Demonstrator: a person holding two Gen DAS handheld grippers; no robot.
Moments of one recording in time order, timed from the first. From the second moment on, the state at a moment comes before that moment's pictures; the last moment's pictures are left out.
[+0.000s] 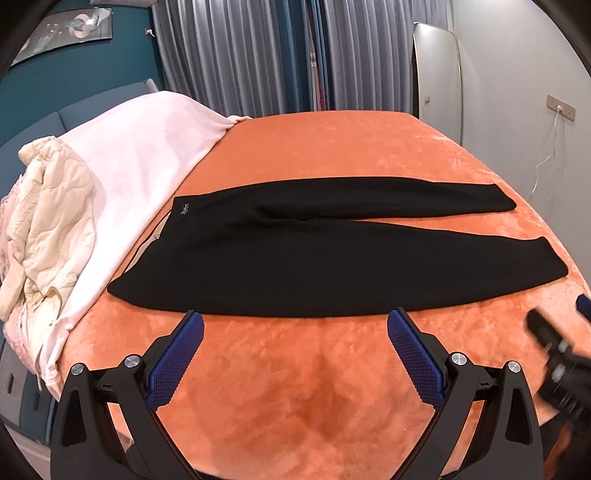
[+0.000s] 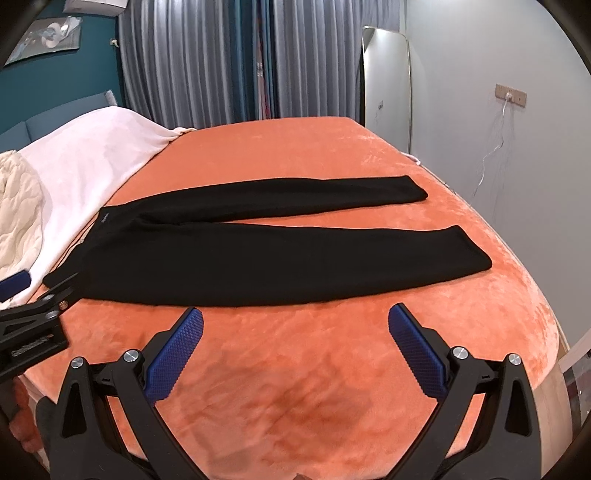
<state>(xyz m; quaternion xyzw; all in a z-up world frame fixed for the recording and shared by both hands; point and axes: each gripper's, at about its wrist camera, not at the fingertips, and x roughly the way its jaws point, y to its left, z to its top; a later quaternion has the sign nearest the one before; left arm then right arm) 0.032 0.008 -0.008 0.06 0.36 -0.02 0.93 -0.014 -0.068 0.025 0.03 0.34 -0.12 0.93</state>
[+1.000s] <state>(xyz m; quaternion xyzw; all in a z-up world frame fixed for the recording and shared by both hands) 0.500 0.285 -0.113 -0.07 0.48 0.19 0.85 0.400 -0.436 -0.081 0.12 0.49 -0.19 0.84</state>
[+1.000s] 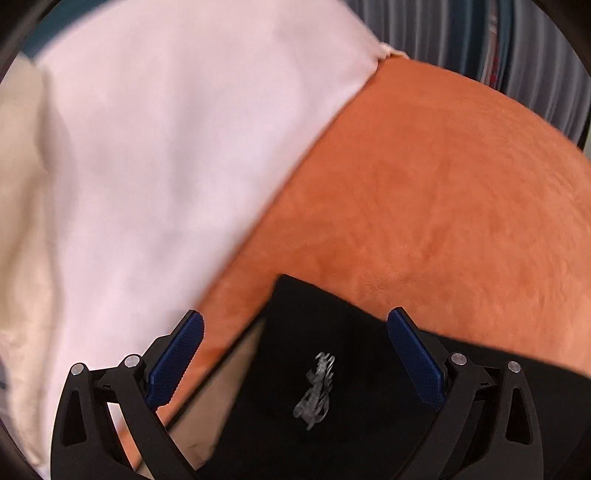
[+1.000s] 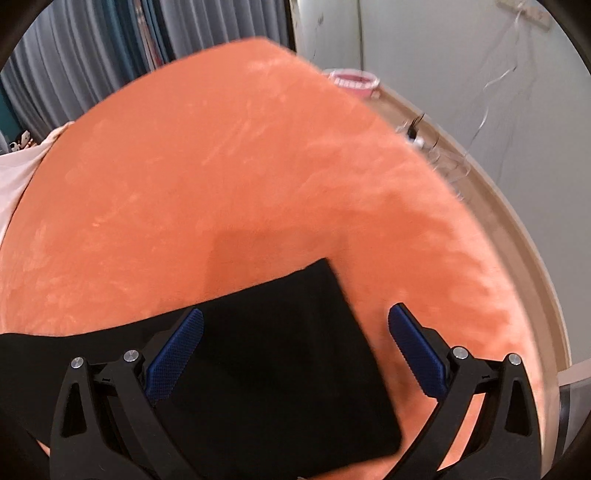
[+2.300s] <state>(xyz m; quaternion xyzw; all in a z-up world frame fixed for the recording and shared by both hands) 0.155 0.342 -0.108 -0.09 0.46 0.07 0.88 0.056 -0.399 -0.041 0.08 0.38 -0.10 0.91</state>
